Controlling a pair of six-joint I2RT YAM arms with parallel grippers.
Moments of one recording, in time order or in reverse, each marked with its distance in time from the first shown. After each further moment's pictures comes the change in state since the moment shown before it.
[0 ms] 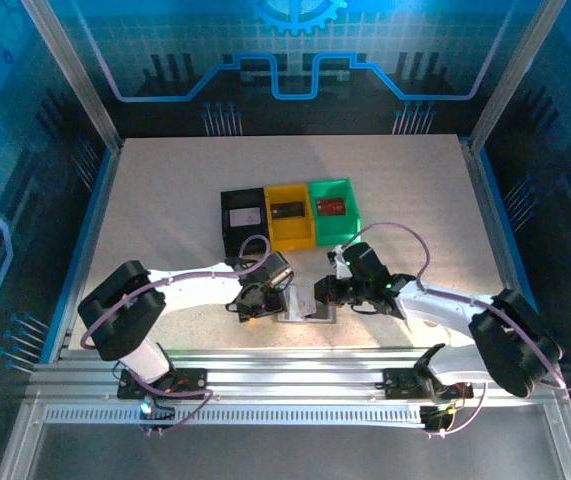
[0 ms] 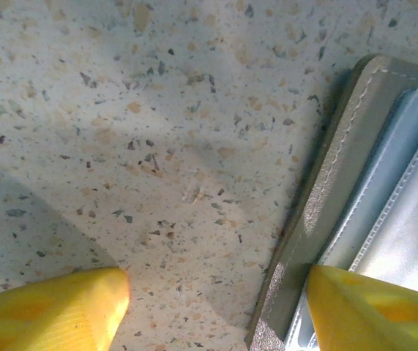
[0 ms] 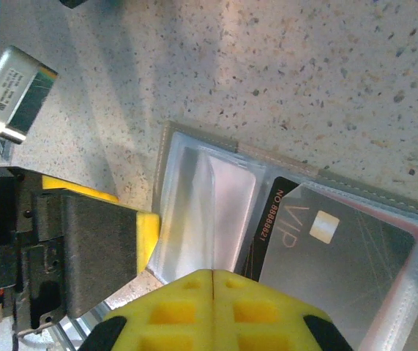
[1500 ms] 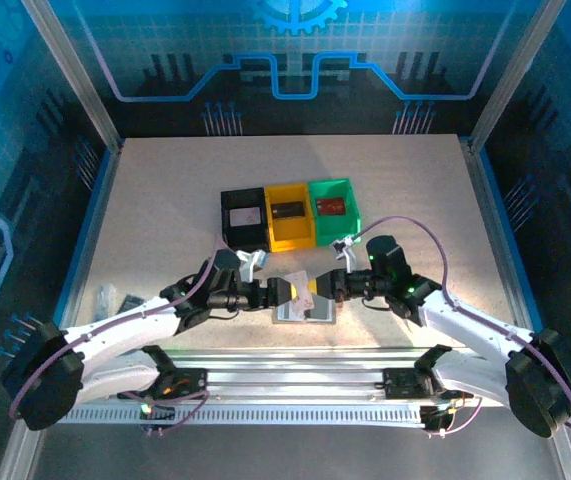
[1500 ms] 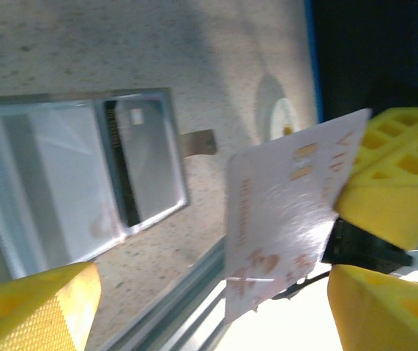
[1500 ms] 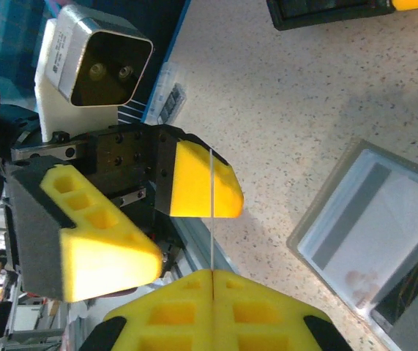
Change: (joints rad) left arm 0.137 -0.539 -0.377 0.684 0.458 0.173; right arm -0.071 -0.226 -0.014 0.062 -0.328 -0.012
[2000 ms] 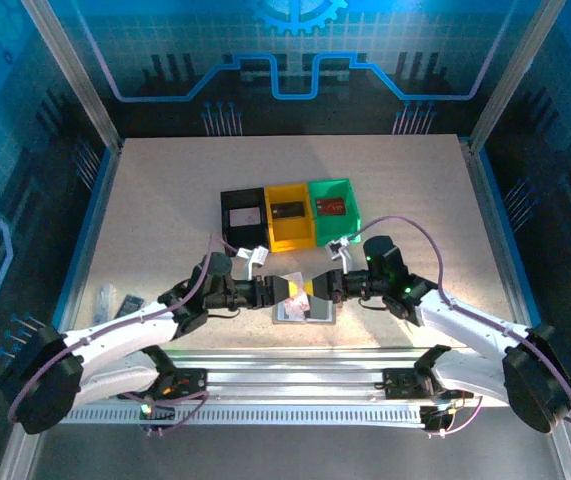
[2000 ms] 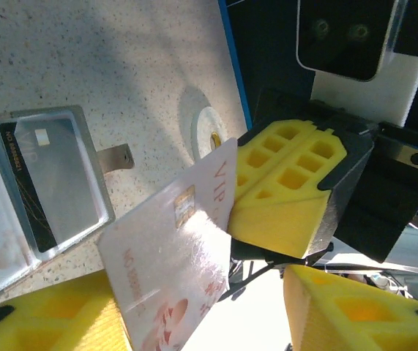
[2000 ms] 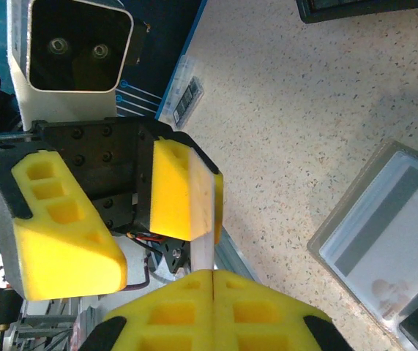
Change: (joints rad) left arm 0.000 -0.024 -0.053 0.218 0.071 -0.083; right arm 0.026 0.027 0.000 0.056 -0.025 0.015
